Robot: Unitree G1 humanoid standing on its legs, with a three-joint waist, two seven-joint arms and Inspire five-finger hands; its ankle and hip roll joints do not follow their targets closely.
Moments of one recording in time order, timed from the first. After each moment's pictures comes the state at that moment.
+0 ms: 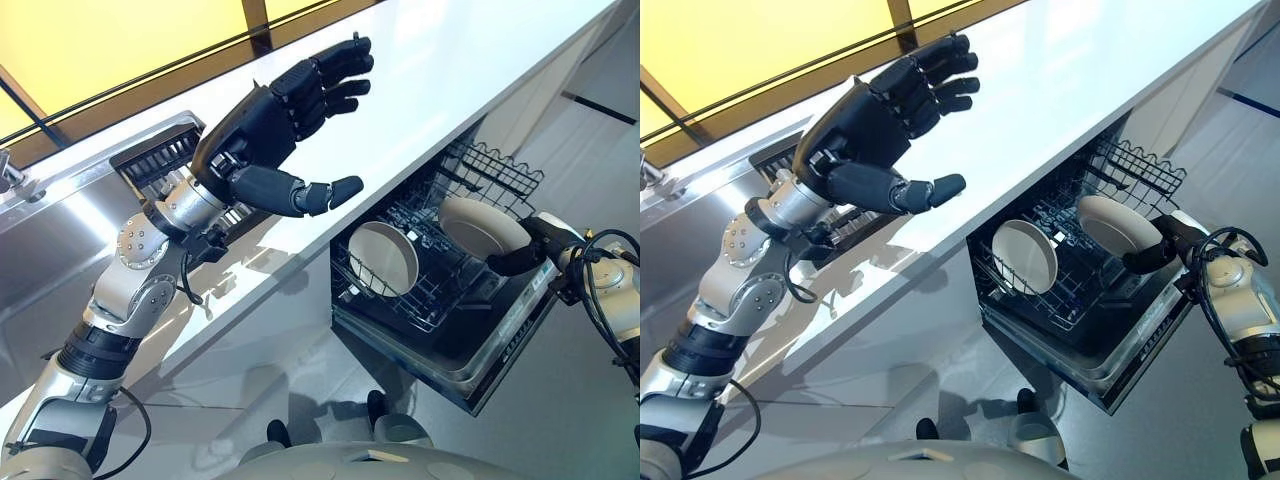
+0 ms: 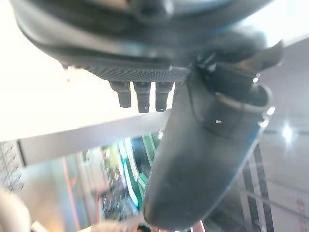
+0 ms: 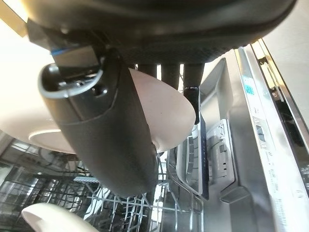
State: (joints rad) left arm -0.40 0.71 -0.20 -0.25 -0.76 -0.22 -0.32; right arm -0.36 -0.95 0.18 0.52 -0.05 0.27 0.28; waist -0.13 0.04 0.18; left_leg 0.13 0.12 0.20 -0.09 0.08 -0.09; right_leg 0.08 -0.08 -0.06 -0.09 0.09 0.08
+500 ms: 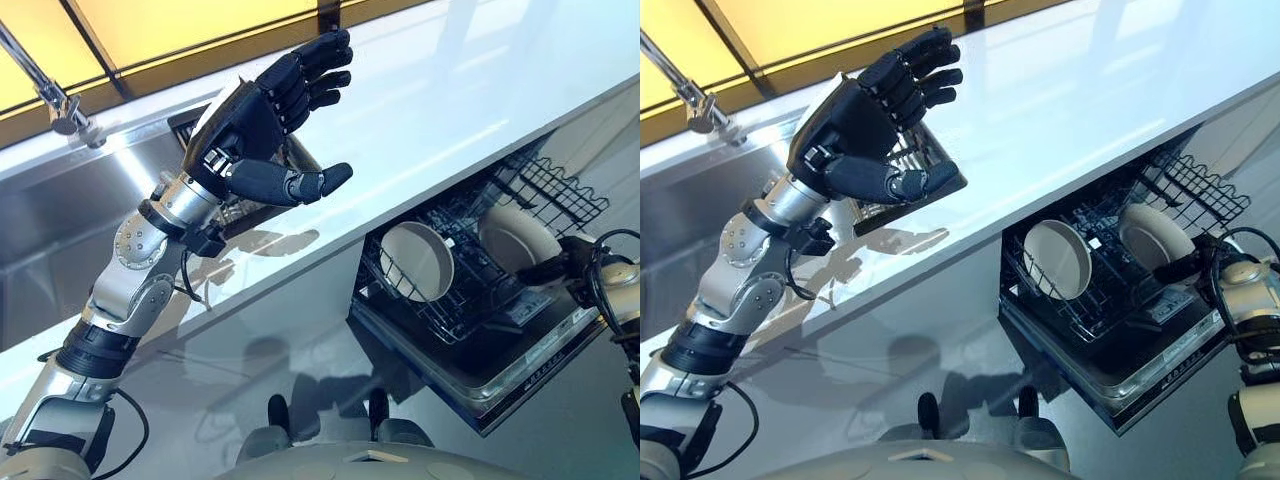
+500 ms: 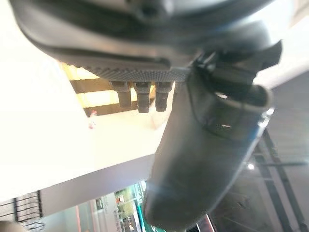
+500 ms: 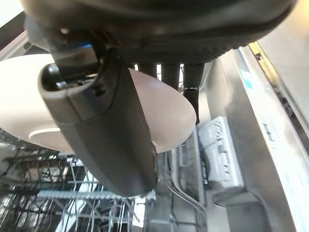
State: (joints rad) left arm -0.40 0.73 -0.21 -0.22 -0.75 -0.22 -0.31; right arm -0.56 -0.95 0.25 0.87 0.02 0.32 0.22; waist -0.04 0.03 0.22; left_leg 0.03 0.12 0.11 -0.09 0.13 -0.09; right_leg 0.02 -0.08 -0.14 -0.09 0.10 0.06
